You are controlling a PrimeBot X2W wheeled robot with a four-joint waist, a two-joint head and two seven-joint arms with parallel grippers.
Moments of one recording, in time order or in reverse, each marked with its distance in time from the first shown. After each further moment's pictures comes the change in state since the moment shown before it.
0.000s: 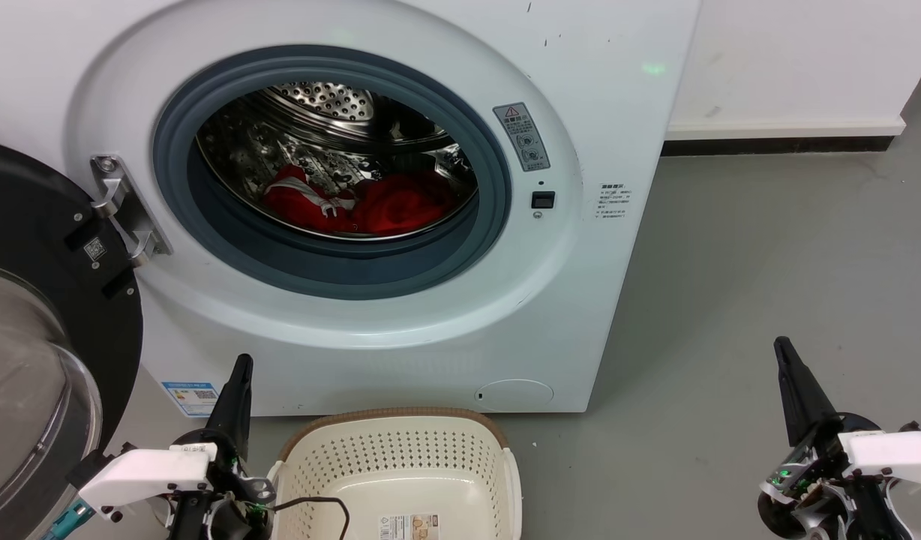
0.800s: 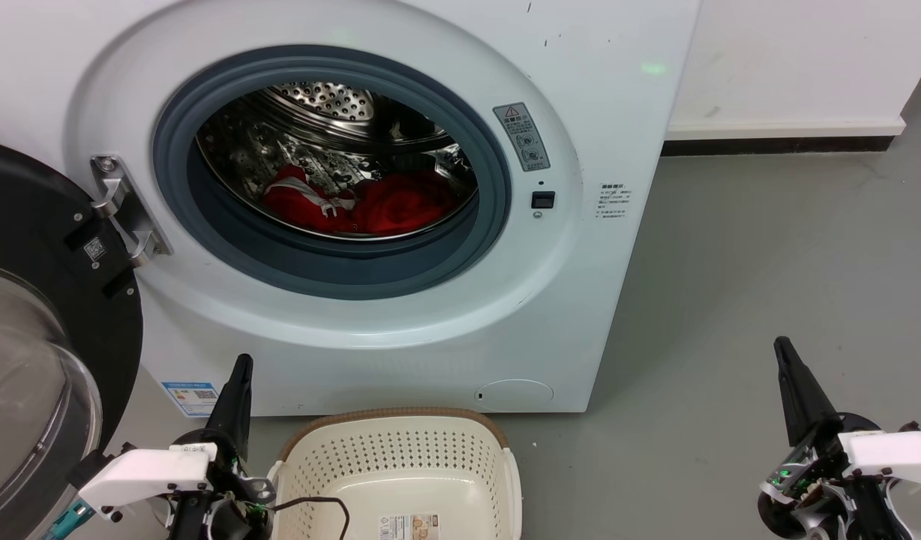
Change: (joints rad) left arm 0.000 0.000 0.000 0.000 0.000 0.000 0.000; right arm 0.000 0.000 0.000 0.000 0.000 0.000 0.000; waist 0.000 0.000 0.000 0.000
